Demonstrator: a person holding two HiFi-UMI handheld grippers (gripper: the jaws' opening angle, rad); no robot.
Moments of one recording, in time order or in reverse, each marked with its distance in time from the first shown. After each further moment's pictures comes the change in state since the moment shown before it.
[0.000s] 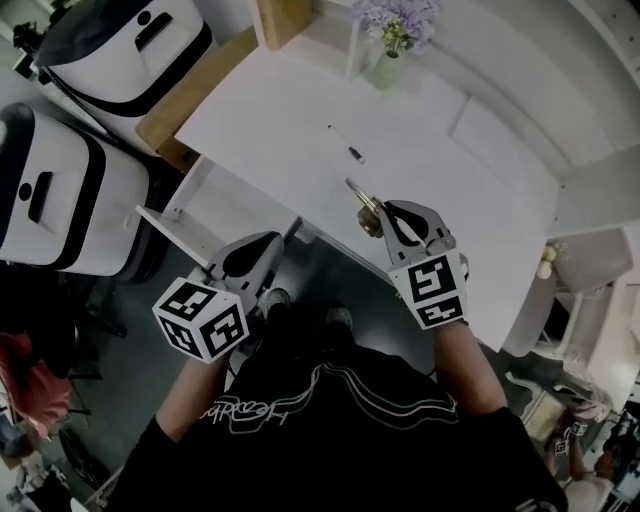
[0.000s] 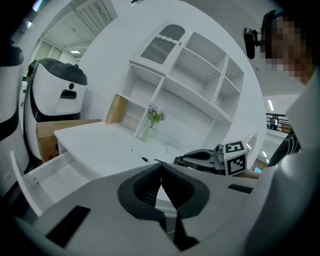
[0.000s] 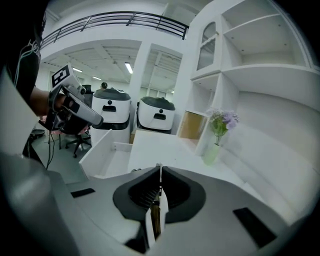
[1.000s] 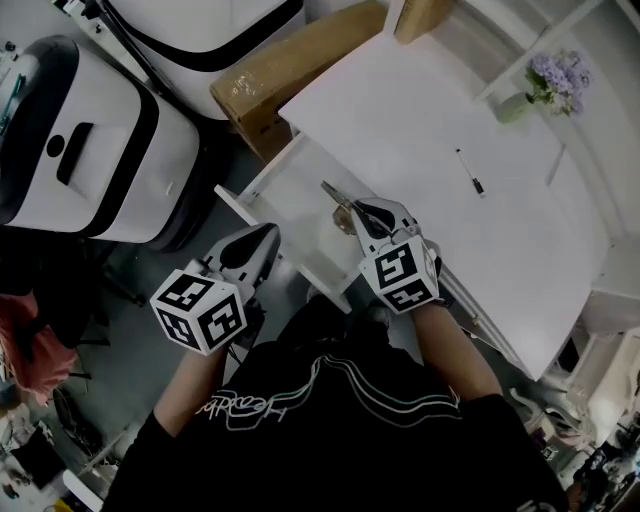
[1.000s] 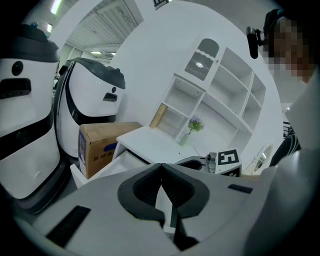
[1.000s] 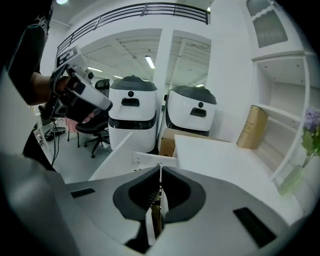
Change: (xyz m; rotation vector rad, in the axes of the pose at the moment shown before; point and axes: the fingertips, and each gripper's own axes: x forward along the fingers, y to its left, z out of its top) left arm -0.131 0.247 0.021 -0.118 -0.003 0.167; right arm 0.237 0.214 0.102 -0.098 0.047 0.272
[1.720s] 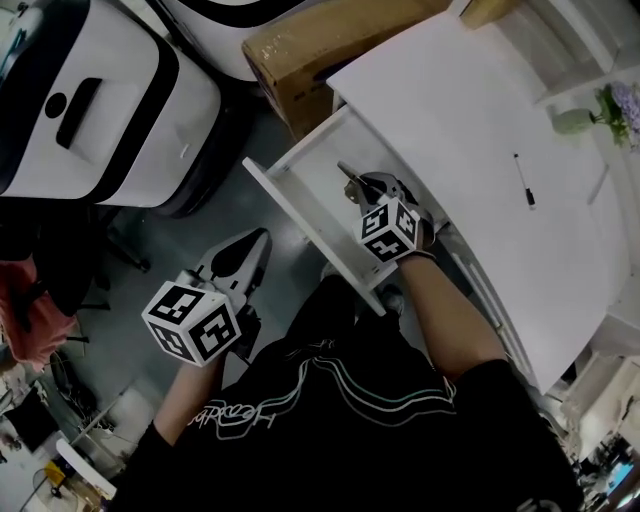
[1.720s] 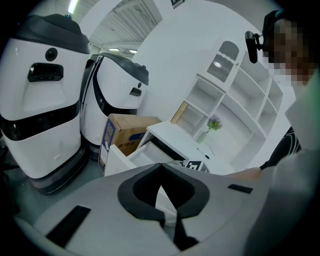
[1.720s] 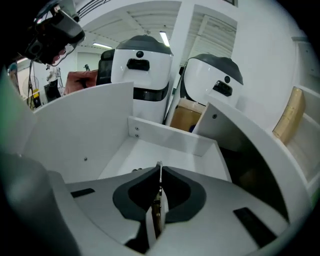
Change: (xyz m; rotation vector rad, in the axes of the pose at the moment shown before) left arm -0.039 0.091 -0.047 -0.130 0.026 0.146; right arm 0.171 0.036 -0.077 -0.157 0.197 0.057
